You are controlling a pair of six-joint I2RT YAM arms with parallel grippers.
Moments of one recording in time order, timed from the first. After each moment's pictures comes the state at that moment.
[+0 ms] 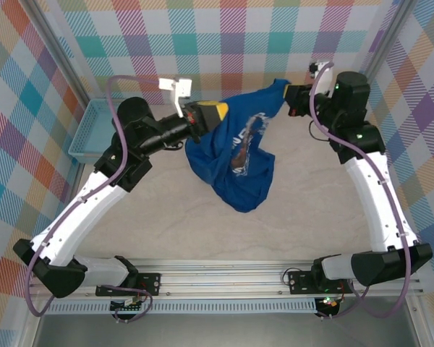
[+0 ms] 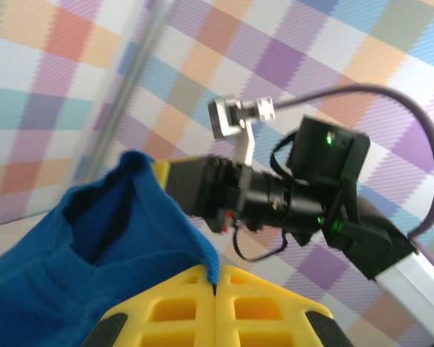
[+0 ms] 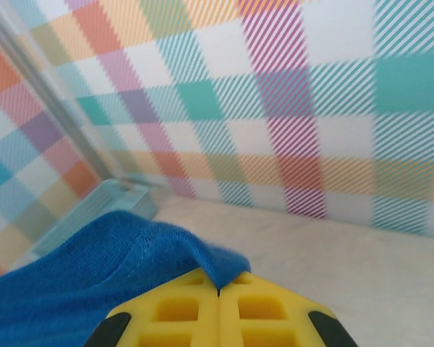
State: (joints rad) left arm -0.67 1.31 1.56 -0.12 0.44 -0.55; right arm 0.20 1.34 1.67 -0.52 -0.29 0.19
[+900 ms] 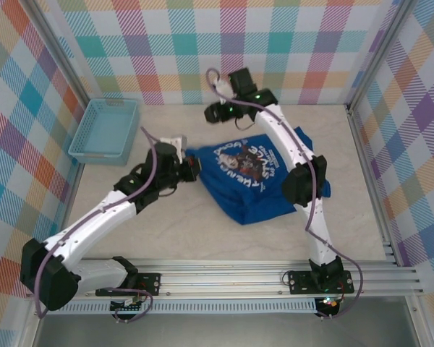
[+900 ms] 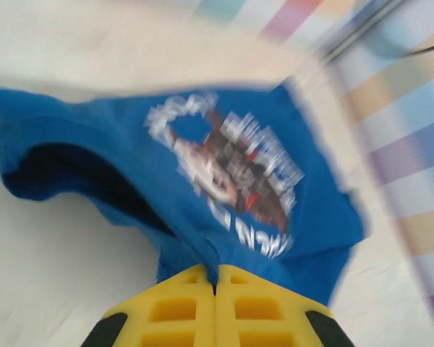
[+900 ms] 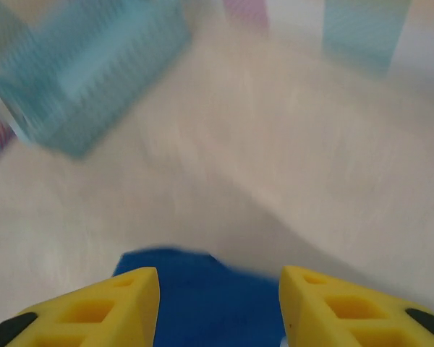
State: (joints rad) left arm -0.61 1.19 0.93 -0.34 0.02 -0.64; right arm 0.50 2.35 2.46 -0.96 -0.37 0.04
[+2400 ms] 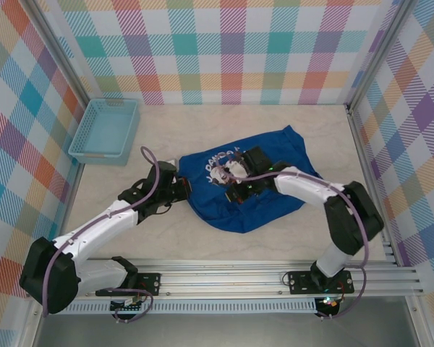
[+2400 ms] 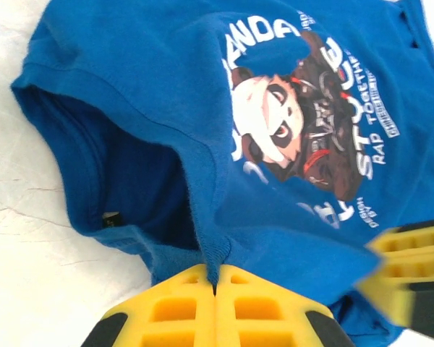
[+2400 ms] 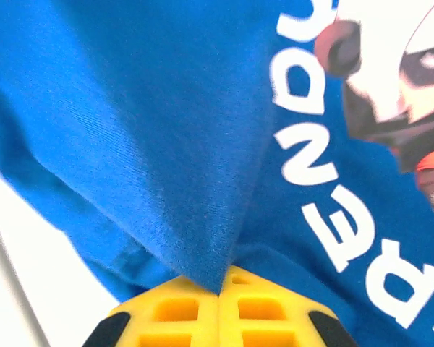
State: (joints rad) left arm -0.56 1.17 0.74 -0.34 -0.01 -0.71; right arm 0.62 1.62 1.05 -0.46 -0.49 0.03
